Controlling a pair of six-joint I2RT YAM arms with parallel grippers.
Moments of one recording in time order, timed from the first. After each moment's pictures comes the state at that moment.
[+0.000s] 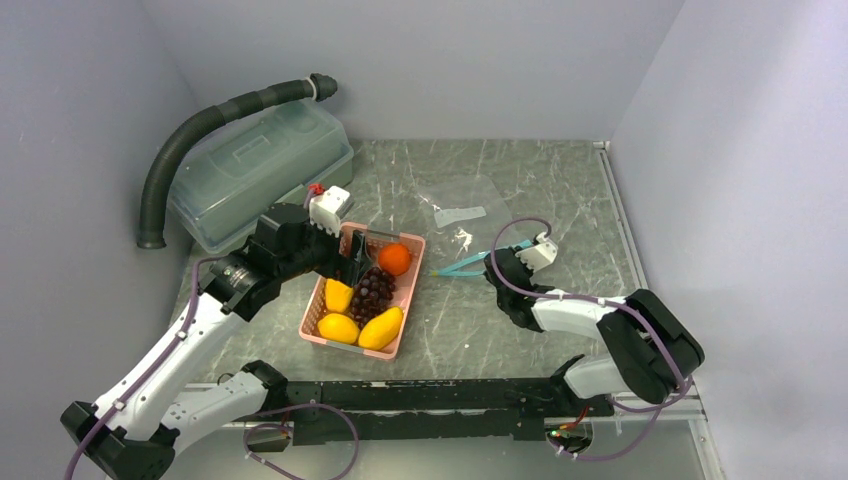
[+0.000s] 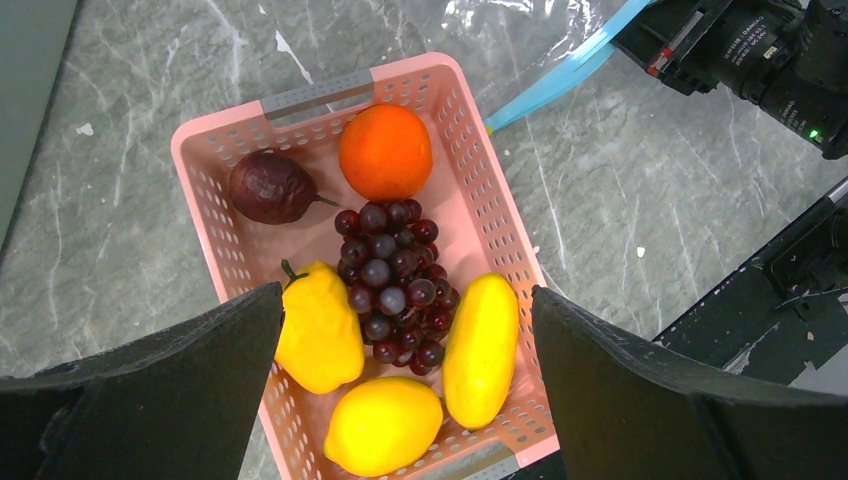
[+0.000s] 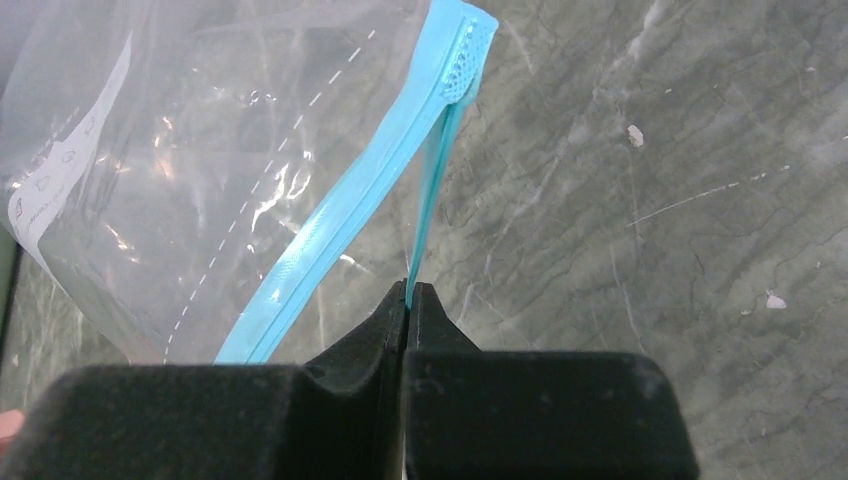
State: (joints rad) left arm -0.58 0.91 1.01 -0.63 0.11 -0.13; right arm 0.62 1.36 0.41 0.29 0.68 1.09
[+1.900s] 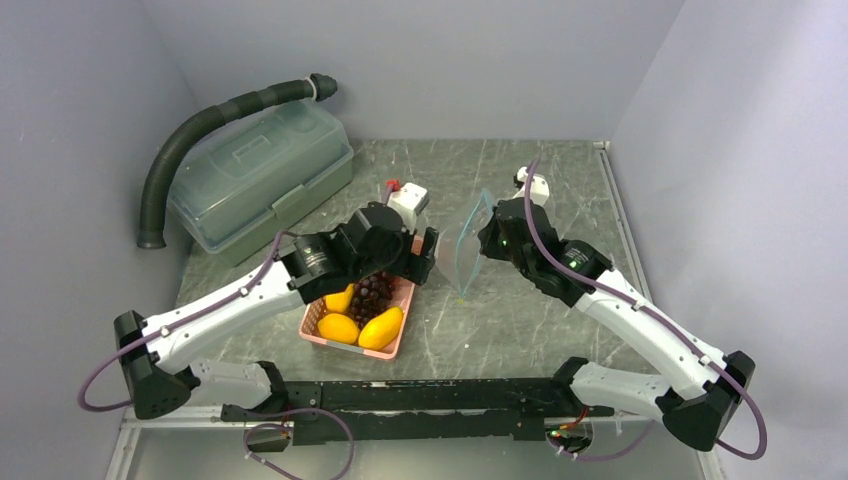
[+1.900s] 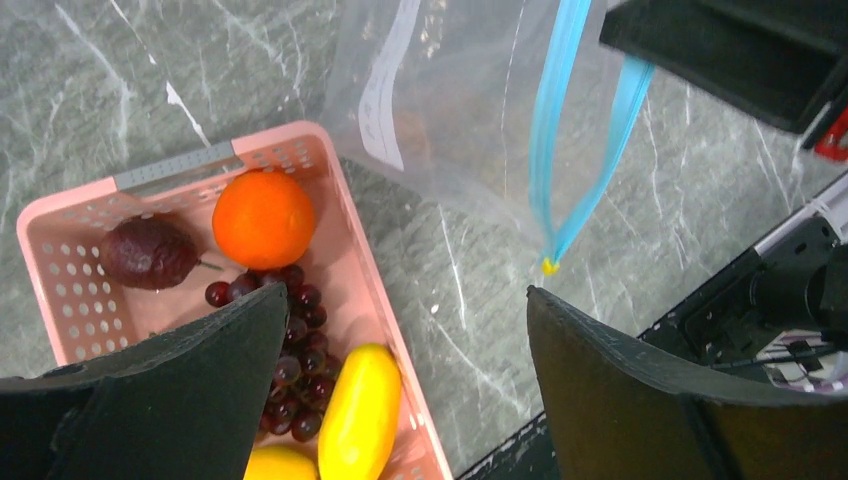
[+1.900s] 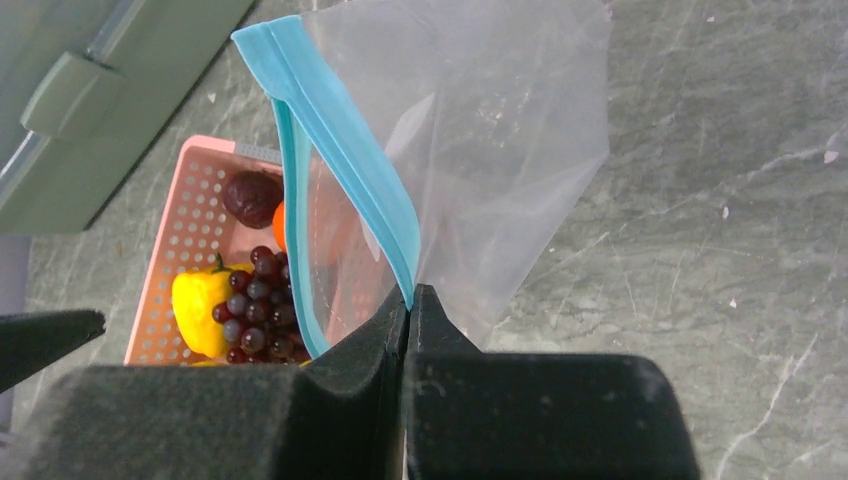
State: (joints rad) left arm -0.99 1.24 1.26 -0.61 -0.24 -0.36; right arm 0.75 1.06 1.09 -0.61 0.41 0.70
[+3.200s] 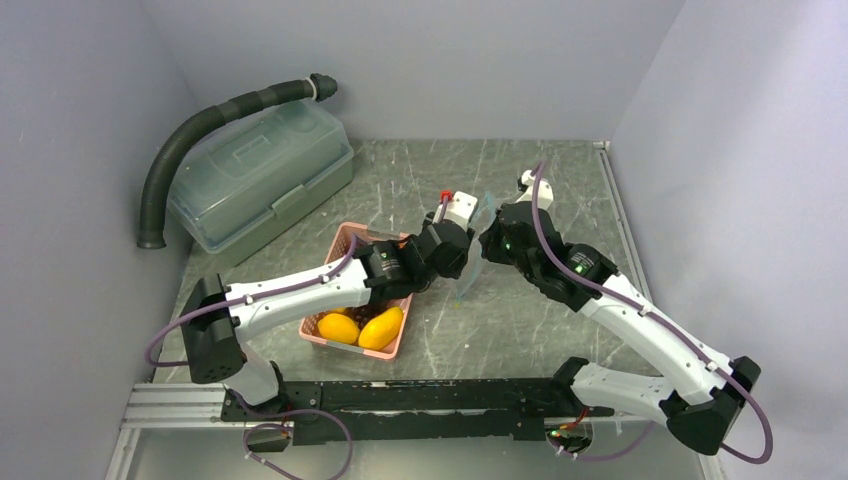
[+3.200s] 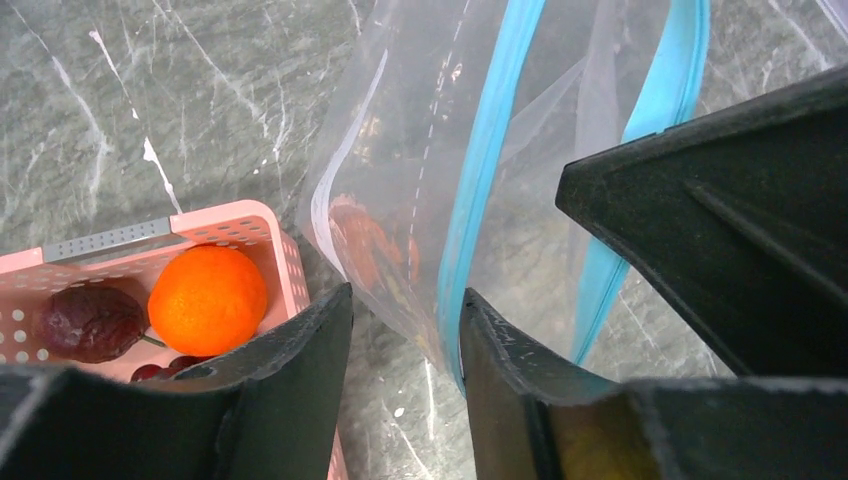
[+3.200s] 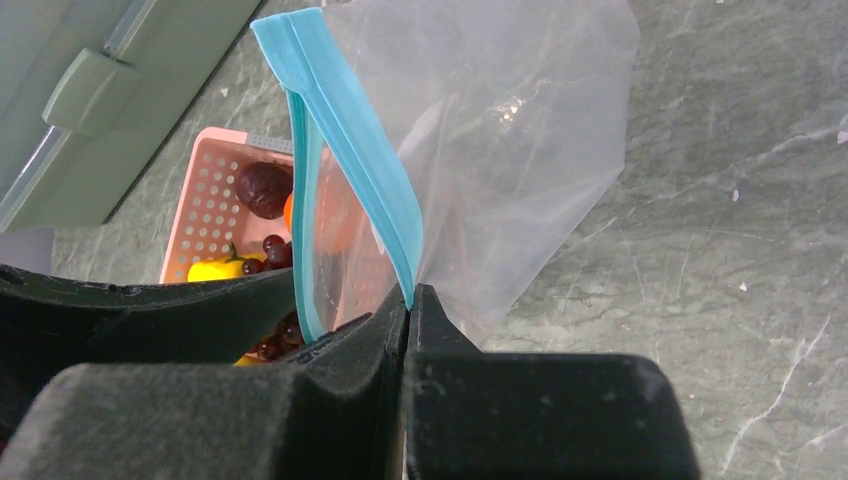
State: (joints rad) left arm -1.14 1.57 1.36 -0.40 -0.52 -0.42; right arm 0.77 1.03 1.09 -0.65 0.41 0.74
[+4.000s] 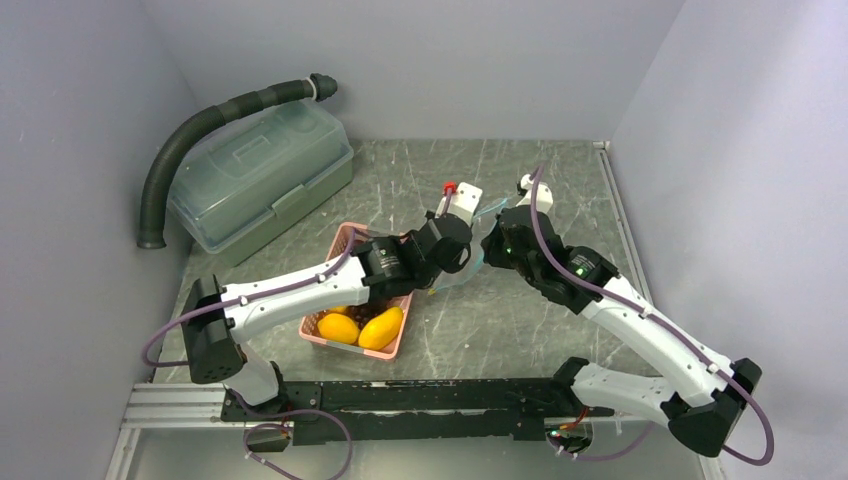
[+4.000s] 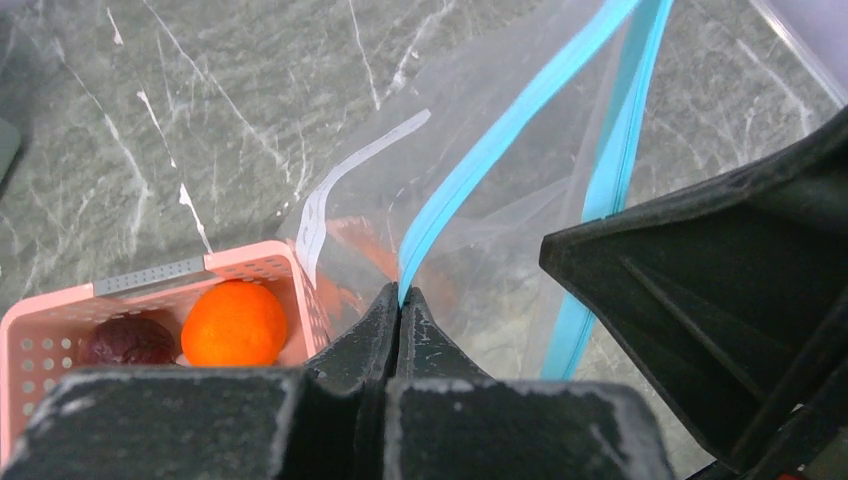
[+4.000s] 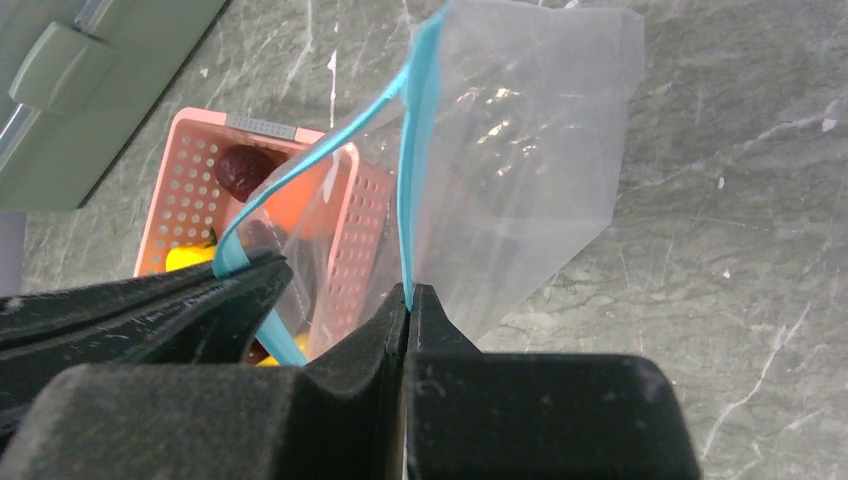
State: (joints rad) left arm -1.16 1.57 1.41 -0.39 -0.58 -0.37; right arm 0.77 1.02 1.07 -0.67 0.41 0.73
